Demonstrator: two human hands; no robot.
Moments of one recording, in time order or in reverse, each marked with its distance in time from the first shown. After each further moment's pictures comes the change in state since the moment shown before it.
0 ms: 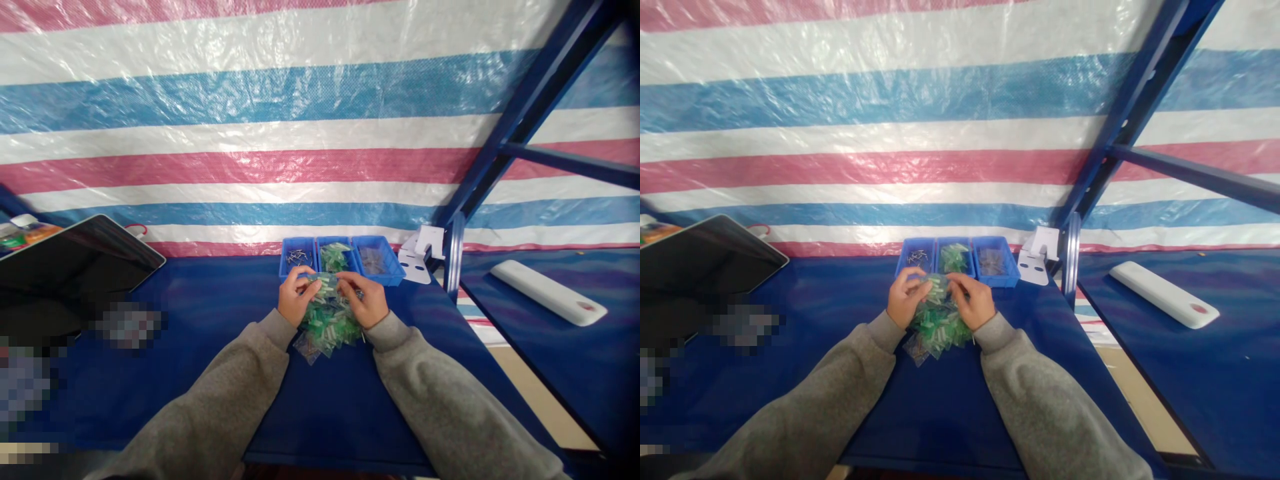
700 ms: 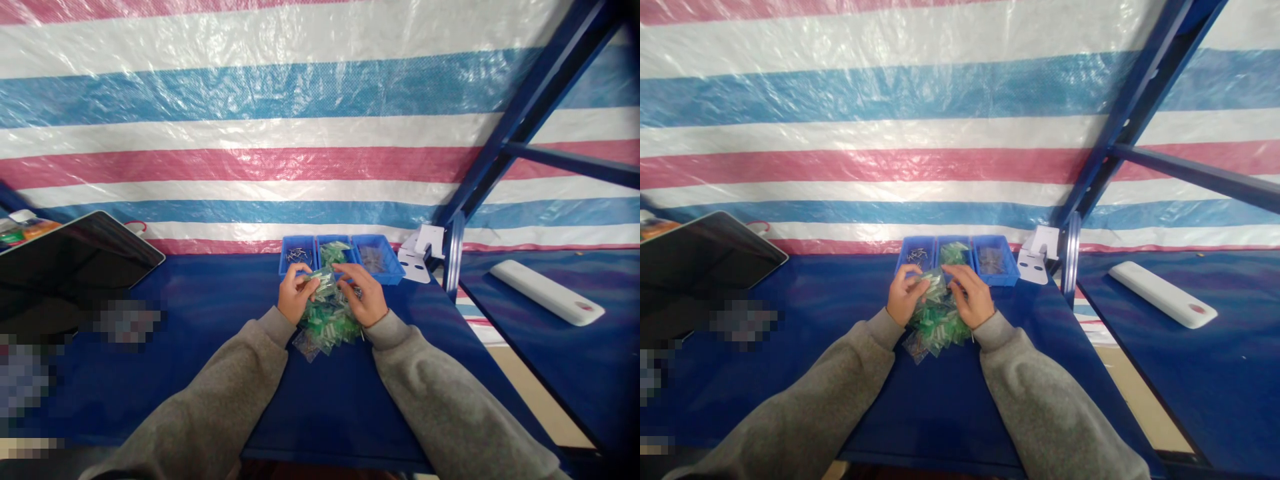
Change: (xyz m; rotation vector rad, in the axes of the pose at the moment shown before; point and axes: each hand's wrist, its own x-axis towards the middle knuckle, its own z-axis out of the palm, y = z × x) left_hand -0.001 -0.004 0.002 -0.071 -0.047 -0.017; right_hand 0.001 -0.004 -0.002 0.018 -0.036 -0.050
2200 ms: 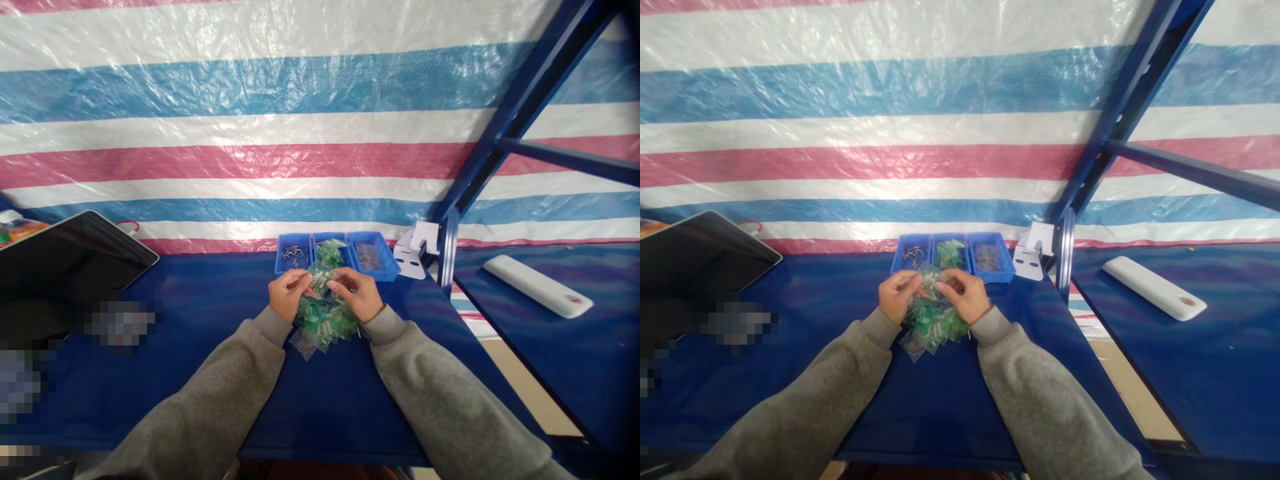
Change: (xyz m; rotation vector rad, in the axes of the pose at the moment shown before) left_hand -0.001 0.001 -0.003 0.099 0.110 0.051; right_hand 0.002 0.004 0.003 0.144 -0.057 0.229
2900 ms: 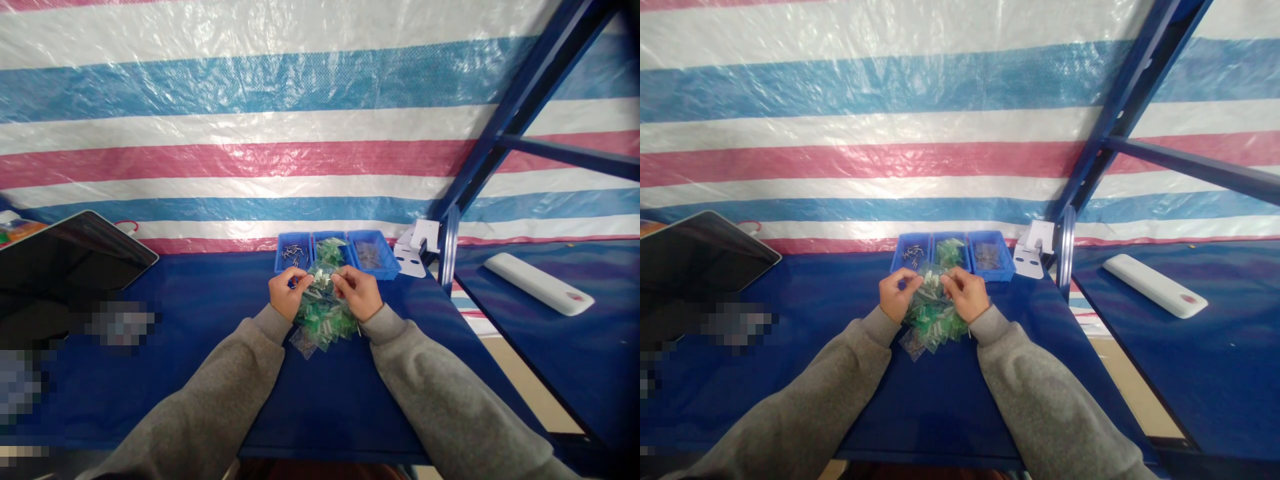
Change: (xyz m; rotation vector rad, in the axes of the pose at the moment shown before) left_hand 0.004 0.004 -0.007 0.414 0.036 0.228; right_hand -0.001 0.004 0.003 -0.014 0.049 0.028
